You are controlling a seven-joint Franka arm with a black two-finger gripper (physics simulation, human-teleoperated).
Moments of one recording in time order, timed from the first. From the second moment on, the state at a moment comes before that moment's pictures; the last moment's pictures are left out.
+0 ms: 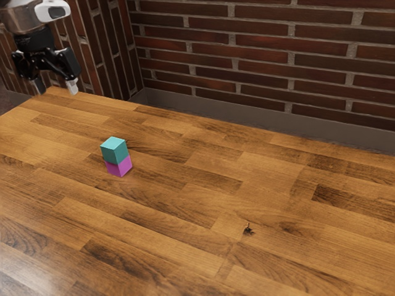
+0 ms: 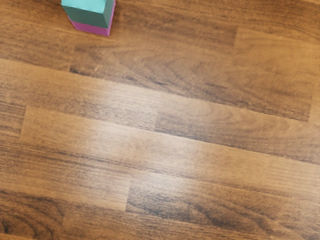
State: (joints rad) arm -0.21 -0.25 0.33 -1.69 0.03 1.52 -0.09
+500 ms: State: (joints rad) arm -0.21 -0.18 0.33 -2.02 0.05 1.82 -0.13
